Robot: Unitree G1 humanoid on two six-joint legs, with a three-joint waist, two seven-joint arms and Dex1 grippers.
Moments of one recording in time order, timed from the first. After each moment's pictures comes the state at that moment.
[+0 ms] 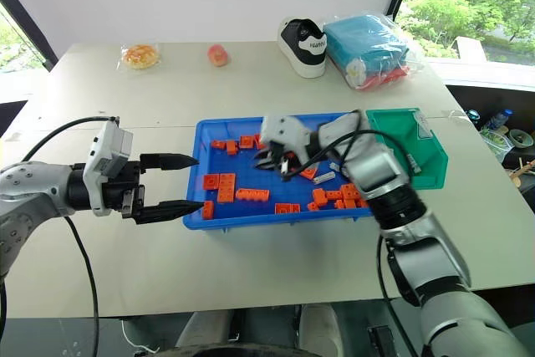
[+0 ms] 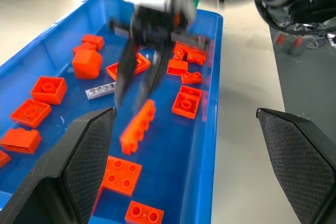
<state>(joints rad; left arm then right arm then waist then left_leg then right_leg) -0.20 0.92 0.18 -0.51 -0.82 0.72 -1.01 -0.79 -0.50 0.33 0.03 0.07 0.54 1.19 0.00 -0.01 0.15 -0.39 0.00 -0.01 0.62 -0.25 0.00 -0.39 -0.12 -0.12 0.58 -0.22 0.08</state>
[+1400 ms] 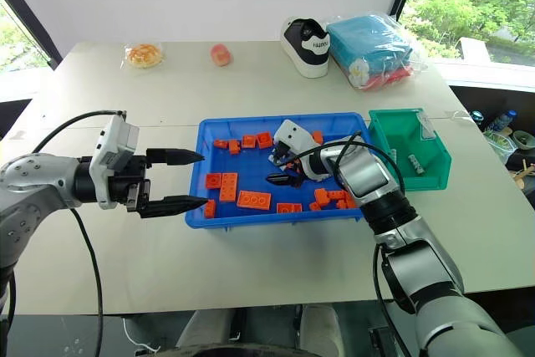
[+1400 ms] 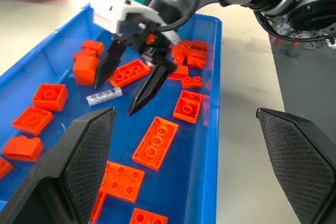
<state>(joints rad) -0.27 0.91 0.13 -0.48 -0.80 0.71 -1.04 -0.76 -0.44 0.37 0.22 0.07 0.74 0.91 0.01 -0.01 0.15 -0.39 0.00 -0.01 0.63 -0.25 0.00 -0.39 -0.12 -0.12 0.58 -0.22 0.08</state>
